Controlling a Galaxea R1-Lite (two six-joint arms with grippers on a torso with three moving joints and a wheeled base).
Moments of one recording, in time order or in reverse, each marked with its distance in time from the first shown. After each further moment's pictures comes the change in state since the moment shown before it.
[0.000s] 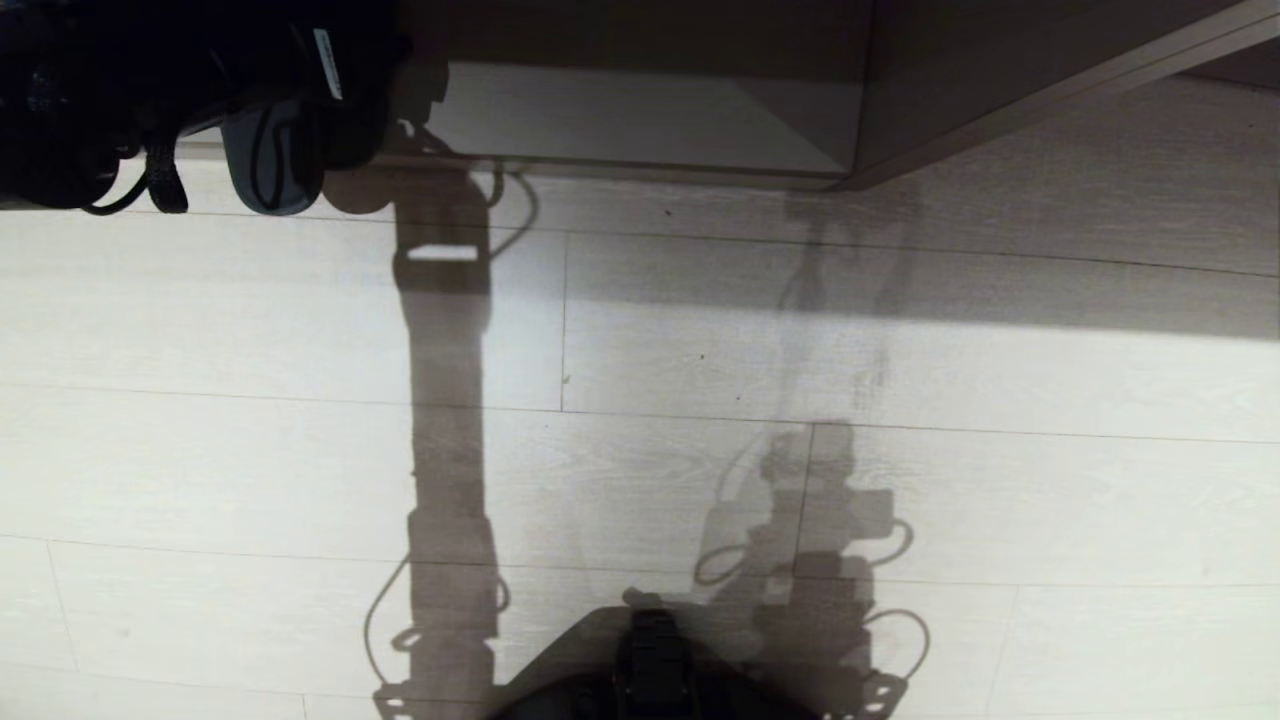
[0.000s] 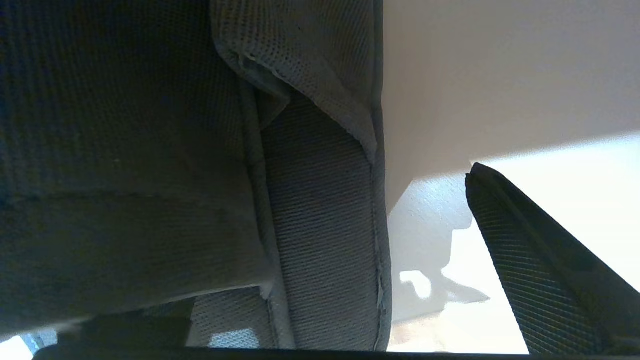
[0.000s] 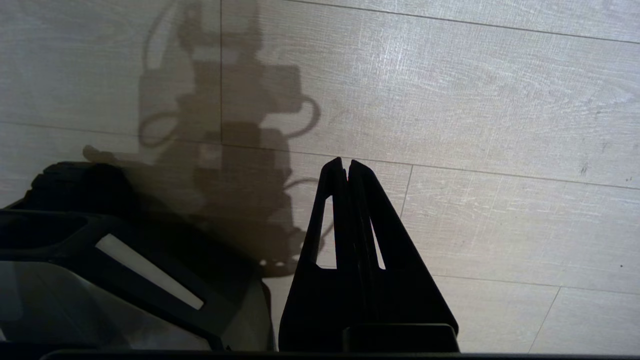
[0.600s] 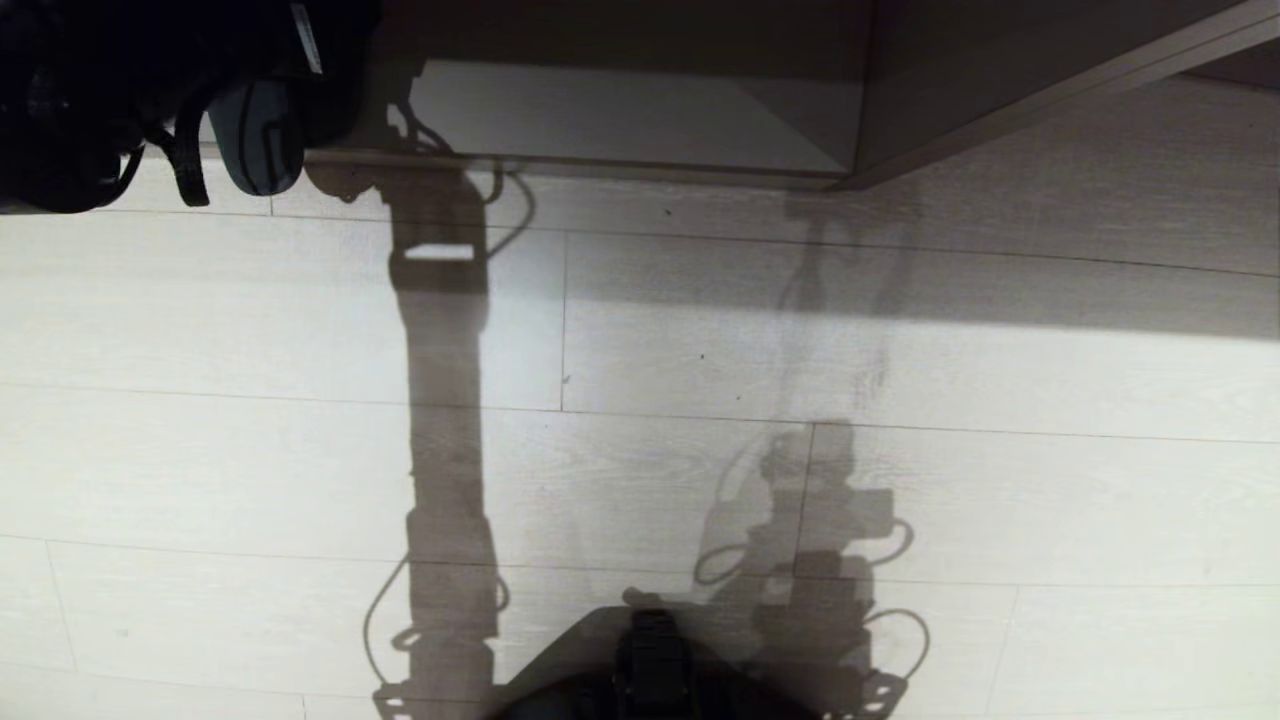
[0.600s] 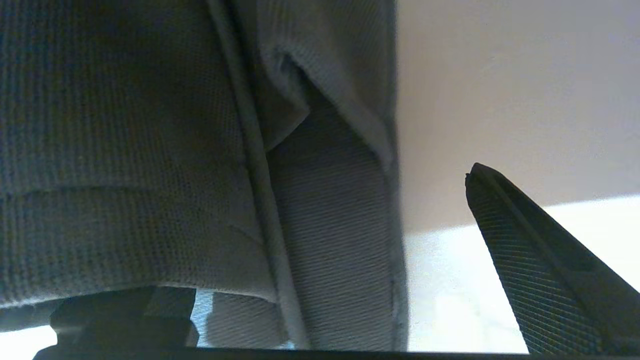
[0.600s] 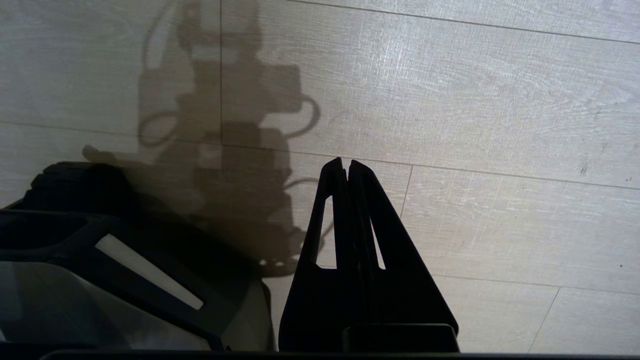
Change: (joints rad) left arm 0.003 0.002 0.008 -0.115 0.087 0.029; right arm 0.000 0.000 0.000 0.000 0.000 -0.001
